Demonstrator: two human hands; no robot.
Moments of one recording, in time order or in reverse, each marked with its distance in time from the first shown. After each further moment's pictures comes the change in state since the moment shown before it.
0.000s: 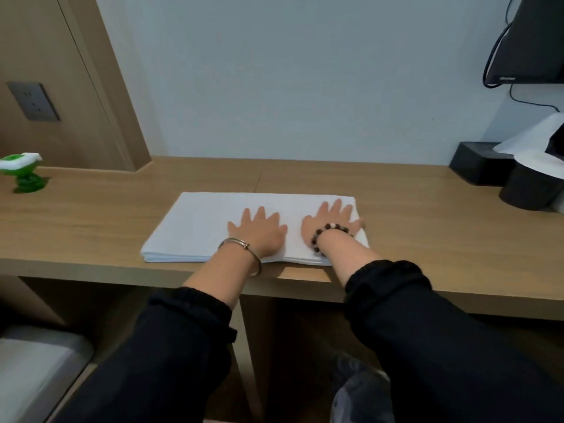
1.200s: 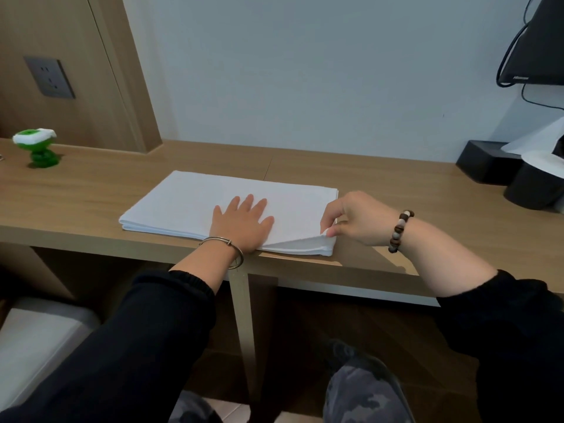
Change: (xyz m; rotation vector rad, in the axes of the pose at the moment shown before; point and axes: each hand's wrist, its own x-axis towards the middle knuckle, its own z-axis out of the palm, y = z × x) left_hand -0.013 -0.053 0.017 0.078 0.168 0.009; right_hand -0.062 0.054 -0.052 0.222 0.013 -0.812
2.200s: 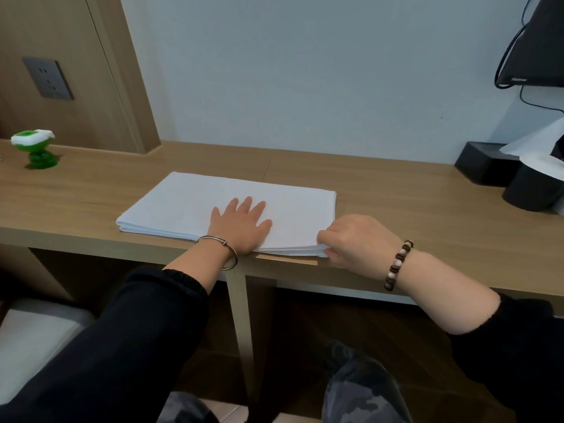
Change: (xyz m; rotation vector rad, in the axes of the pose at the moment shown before) left_hand 0.002 -0.003 0.001 0.015 -0.027 0.033; right_hand -0.028 -0.013 0.025 -0.651 0.098 -0.249
